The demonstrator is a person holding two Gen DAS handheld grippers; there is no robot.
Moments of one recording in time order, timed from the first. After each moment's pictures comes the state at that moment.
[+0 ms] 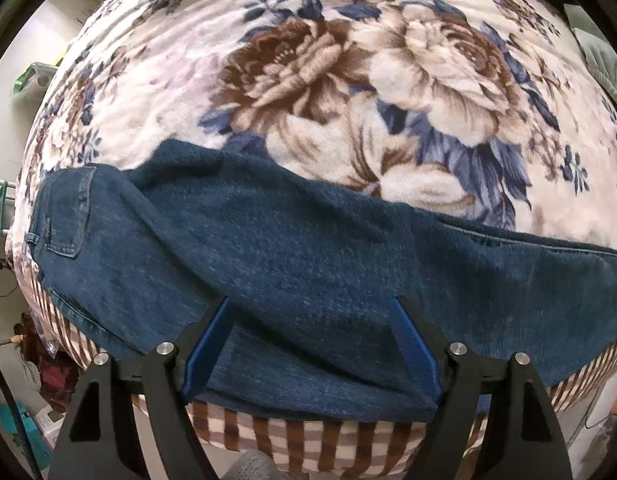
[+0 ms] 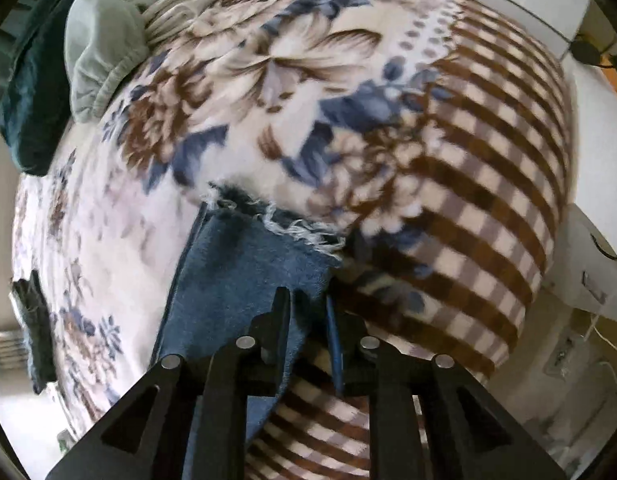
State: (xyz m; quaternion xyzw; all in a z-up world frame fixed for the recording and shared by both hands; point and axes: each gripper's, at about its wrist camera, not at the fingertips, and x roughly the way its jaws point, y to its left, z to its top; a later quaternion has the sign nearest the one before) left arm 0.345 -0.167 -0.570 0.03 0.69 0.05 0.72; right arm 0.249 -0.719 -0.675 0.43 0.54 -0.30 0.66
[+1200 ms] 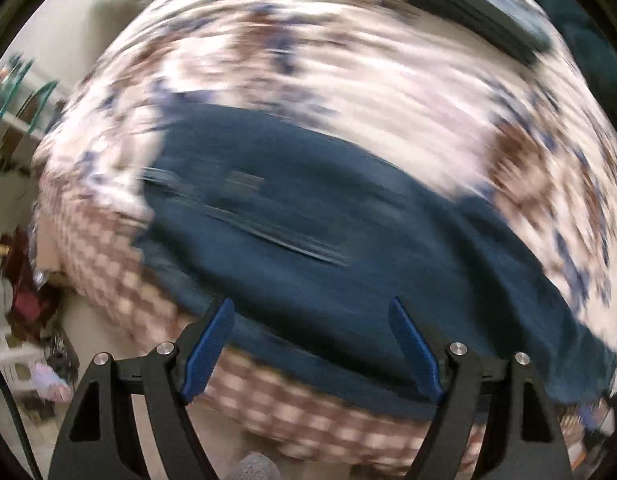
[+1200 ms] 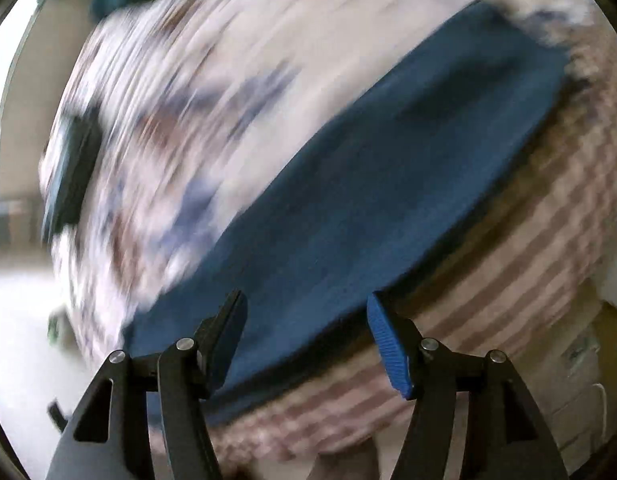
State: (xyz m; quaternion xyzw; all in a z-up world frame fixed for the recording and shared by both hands) left arm 0.315 0.105 -0.528 -0.10 0.64 0.17 0.74; right arm 0.309 -0.435 -0.644 0.39 0.63 -0.11 0.66
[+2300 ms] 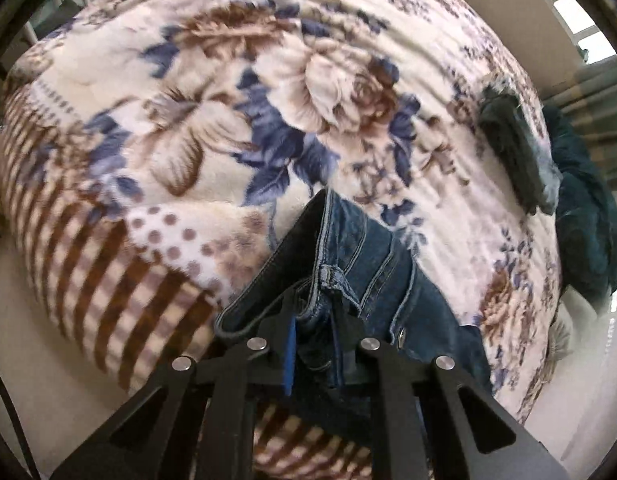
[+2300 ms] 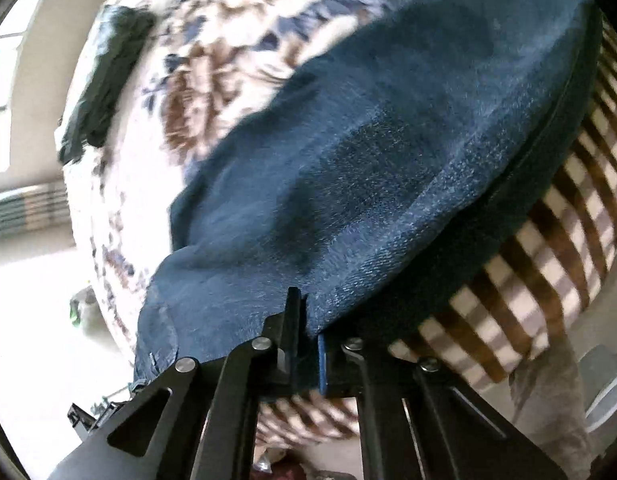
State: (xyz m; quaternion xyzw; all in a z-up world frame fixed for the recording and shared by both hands) left arm 0.297 0.299 -0.527 -0.33 0.57 0.12 0.74; right arm 0.284 -0.205 -0.661 0.44 0.62 -0.09 0.64
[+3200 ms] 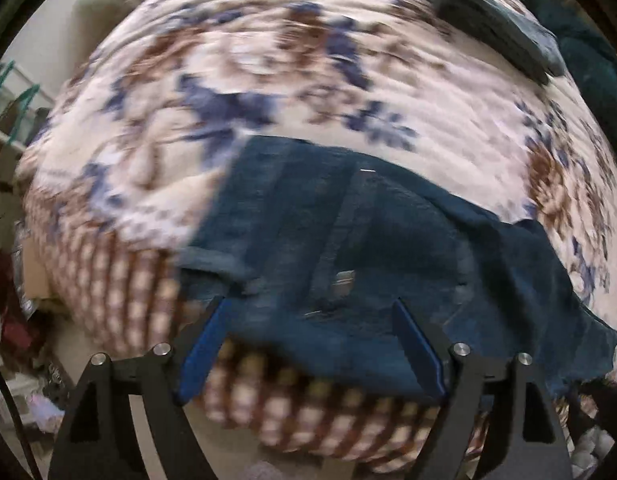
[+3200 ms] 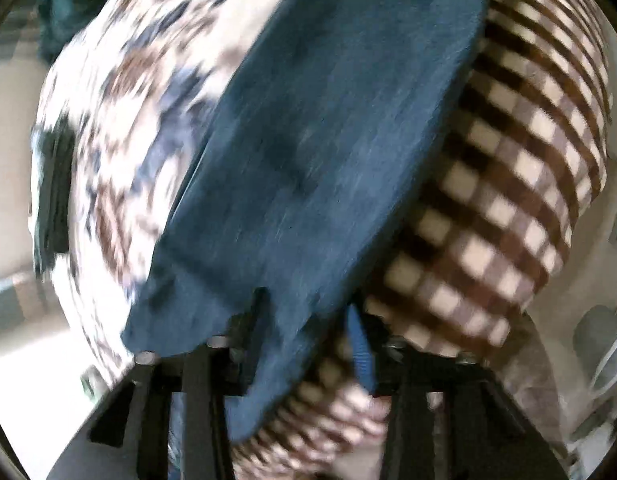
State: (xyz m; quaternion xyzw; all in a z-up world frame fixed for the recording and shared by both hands) left arm 0.315 0.196 -0.561 -0.11 0.64 0.10 0.75; right arm 0.237 -0.360 -0.689 0.50 0.58 -0.23 0.60
